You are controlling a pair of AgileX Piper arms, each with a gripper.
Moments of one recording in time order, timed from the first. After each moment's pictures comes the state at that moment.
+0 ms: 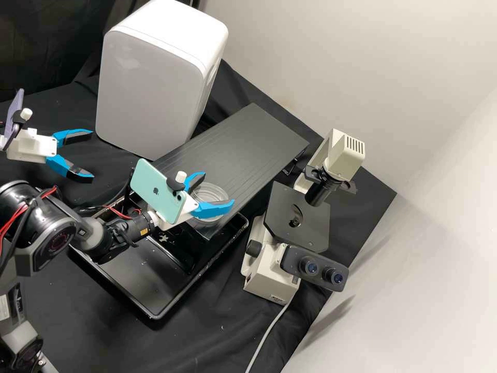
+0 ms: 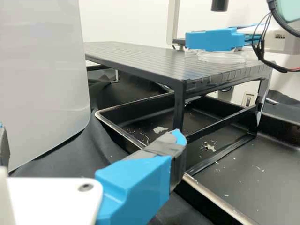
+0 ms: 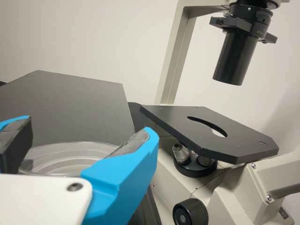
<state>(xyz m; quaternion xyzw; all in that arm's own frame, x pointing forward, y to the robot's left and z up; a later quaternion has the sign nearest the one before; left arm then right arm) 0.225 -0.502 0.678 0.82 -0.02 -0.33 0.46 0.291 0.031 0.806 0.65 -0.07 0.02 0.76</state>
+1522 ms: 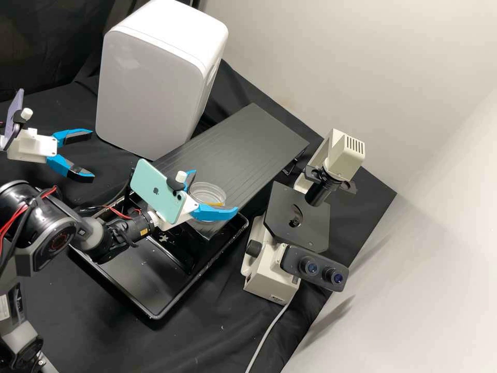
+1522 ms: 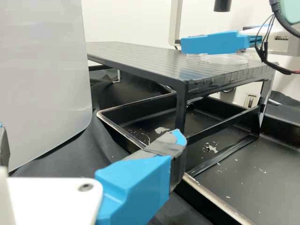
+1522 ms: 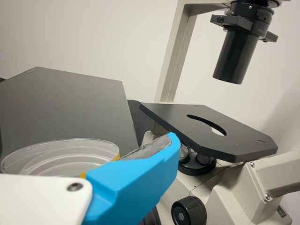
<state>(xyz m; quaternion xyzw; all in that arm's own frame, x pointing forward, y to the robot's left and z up) 0.226 -0.502 0.678 0.82 -0.02 -0.33 0.47 0.291 0.031 0.805 0.65 -0.07 0.02 0.76</state>
